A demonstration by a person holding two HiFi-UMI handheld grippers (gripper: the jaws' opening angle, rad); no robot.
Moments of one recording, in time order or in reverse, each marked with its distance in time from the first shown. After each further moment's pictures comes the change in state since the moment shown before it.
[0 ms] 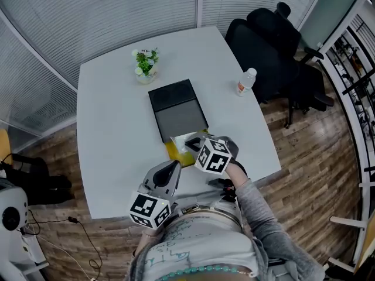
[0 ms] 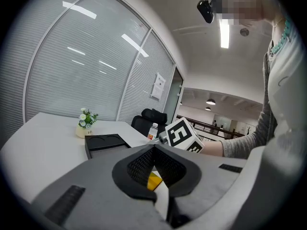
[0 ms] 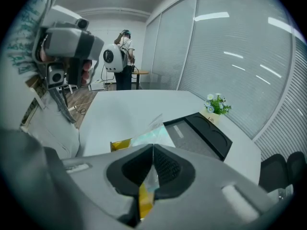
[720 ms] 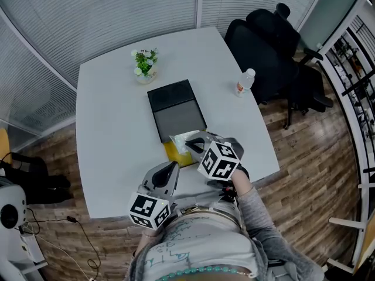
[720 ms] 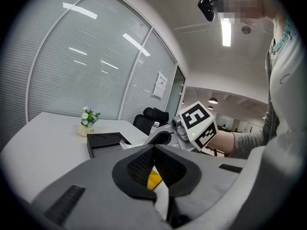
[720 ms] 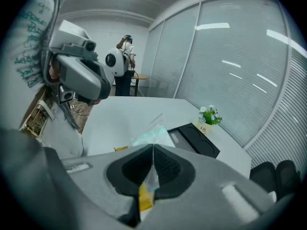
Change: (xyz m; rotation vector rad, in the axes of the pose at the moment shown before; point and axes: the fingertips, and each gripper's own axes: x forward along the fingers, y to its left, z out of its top) left arm 0.000 -0.001 -0.008 -0.003 0.012 0.028; right arm -0.044 -0.001 0.023 -0.039 -0.052 -0.061
